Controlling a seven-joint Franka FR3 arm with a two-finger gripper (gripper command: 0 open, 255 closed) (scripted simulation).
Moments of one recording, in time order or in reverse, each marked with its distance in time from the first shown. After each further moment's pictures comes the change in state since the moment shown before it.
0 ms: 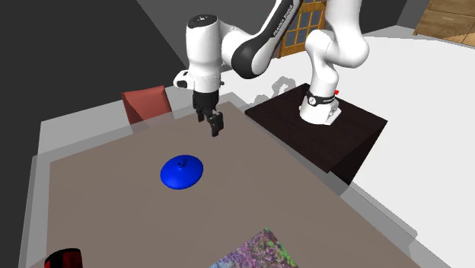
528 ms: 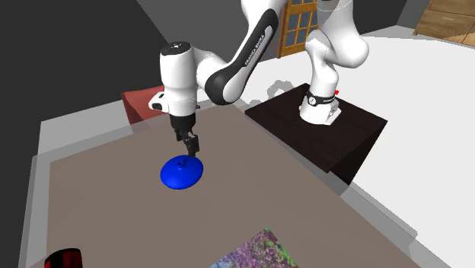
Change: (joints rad) arm -0.017 0.291 0.011 0.284 0.039 0.059 -0.007
